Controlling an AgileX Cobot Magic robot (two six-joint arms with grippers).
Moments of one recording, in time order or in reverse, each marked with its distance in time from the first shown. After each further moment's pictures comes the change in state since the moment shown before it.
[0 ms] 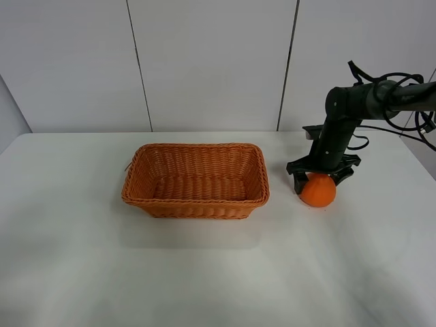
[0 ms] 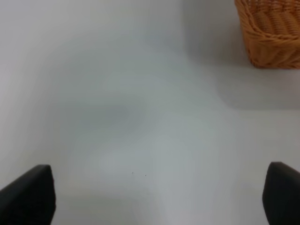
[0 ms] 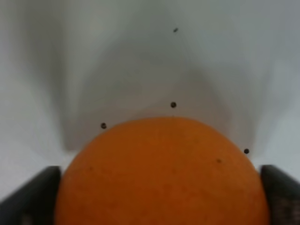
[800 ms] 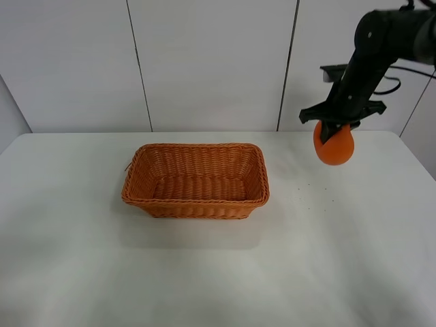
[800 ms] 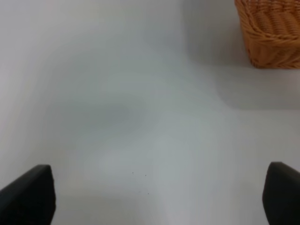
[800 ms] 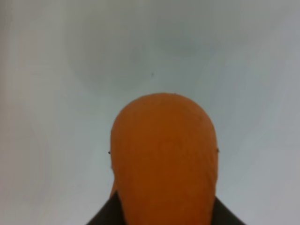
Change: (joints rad) left arm 0.000 0.000 0.000 0.000 0.000 0.000; right arm 0.001 -0.218 -0.160 -0.023 0.184 0.000
